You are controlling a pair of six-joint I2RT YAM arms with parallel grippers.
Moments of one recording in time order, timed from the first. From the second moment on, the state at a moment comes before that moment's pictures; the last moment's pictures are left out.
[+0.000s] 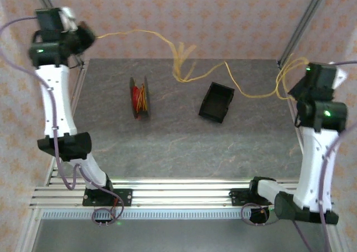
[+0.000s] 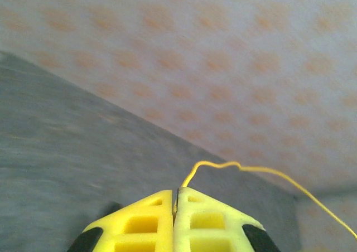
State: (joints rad) left arm 0.16 1.78 2.36 -1.06 0.34 -0.56; right arm -0.15 1.14 1.65 -1.22 0.39 0.48
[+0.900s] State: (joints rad) left arm -0.31 1.91 2.35 -0.98 0.20 -0.57; right arm -0.17 1.26 1.31 -1.00 -0.07 0.51
